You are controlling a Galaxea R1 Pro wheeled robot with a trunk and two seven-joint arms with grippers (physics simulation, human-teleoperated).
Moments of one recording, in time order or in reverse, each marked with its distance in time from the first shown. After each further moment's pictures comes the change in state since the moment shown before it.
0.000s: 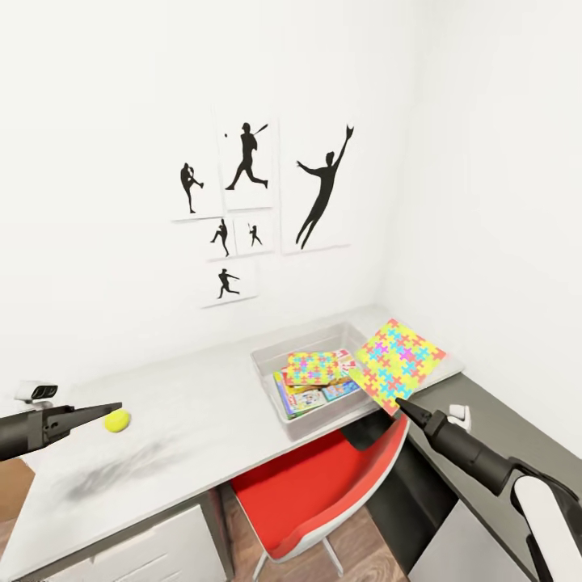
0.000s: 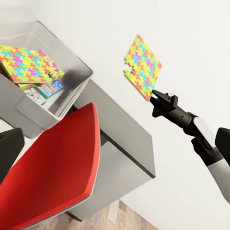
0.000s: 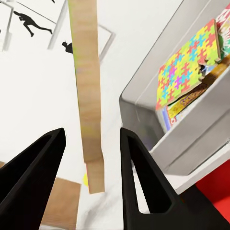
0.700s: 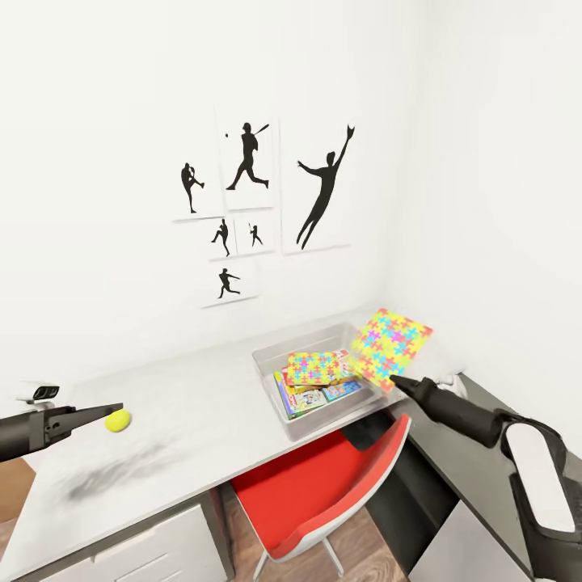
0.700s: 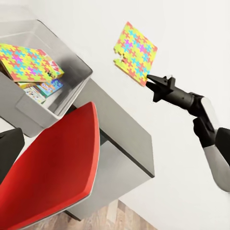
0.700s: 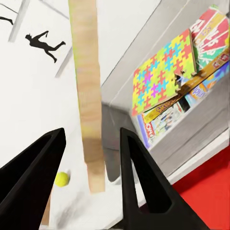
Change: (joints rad) left arm 0.000 -0.001 -0.005 0.004 0.000 0.000 0.000; right arm -0.184 0.015 0.003 -0.036 -0.024 0.187 -0.340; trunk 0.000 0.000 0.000
